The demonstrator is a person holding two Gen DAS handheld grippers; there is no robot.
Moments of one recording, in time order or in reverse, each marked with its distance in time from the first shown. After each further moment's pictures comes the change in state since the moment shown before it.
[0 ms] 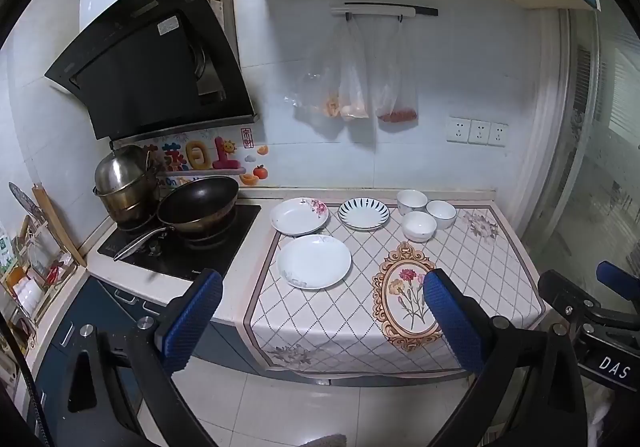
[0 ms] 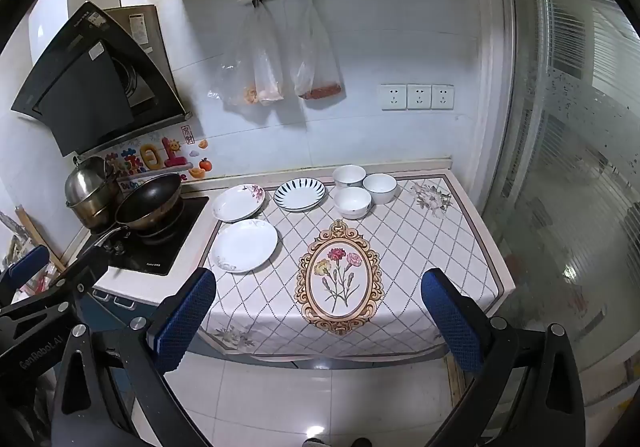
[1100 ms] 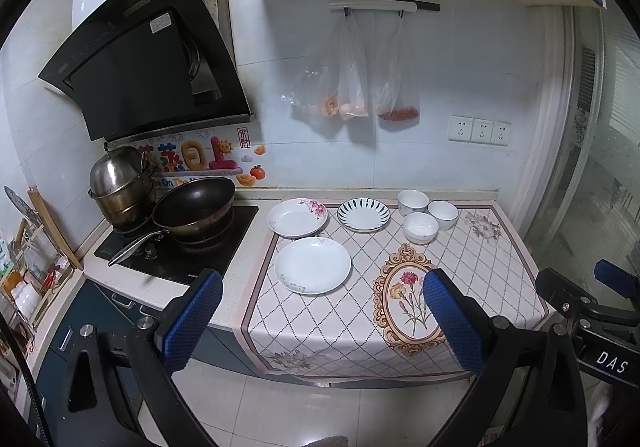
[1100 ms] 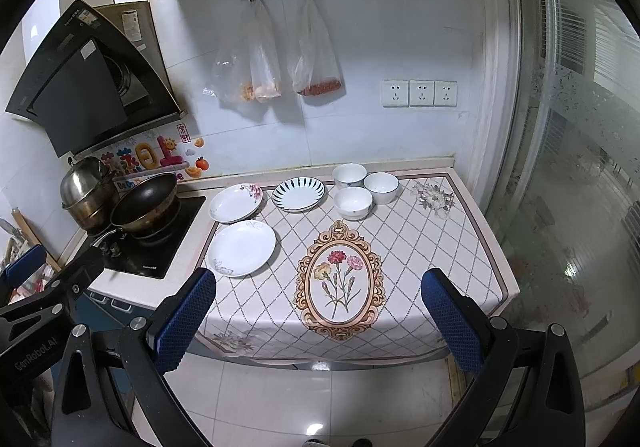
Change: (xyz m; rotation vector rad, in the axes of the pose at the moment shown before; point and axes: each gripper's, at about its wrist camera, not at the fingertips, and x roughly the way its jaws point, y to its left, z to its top) left arm 0.021 -0.002 0.006 0.010 0.010 0.001; right arm 0.016 -0.002 0.004 0.005 0.004 0.000
